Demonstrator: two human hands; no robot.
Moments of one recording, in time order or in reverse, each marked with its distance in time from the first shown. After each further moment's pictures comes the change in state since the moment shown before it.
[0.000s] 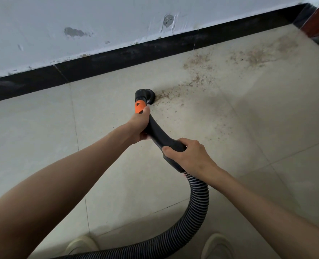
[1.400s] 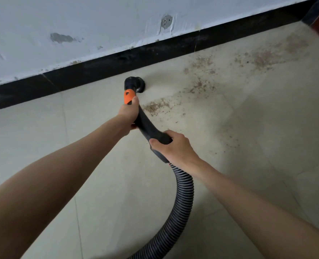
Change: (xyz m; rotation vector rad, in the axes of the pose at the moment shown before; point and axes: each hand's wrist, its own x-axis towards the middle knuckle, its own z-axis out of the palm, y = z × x) left_hand 0.073 0.050 -0.008 0.082 0.195 0.091; right_hand 0.093 -0.008 0.014 0.112 0.004 -0.014
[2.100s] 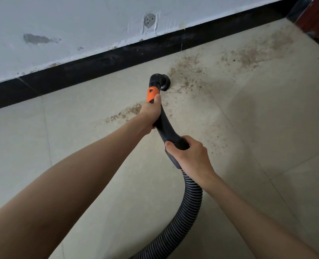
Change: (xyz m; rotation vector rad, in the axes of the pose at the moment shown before) left_hand -0.015 0.016 0.086 0.055 -0.162 0.010; right_hand -0.020 0.028 -0.043 0.020 0.272 0.126
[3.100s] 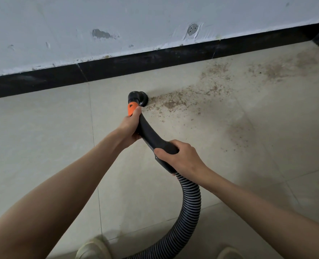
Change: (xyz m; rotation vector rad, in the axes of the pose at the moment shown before) left_hand -0.063 -0.073 -0.150 -0.390 0.032 -0.061; right_hand -0.072 -0.048 0.068 -0.097 -0.374 -0.148
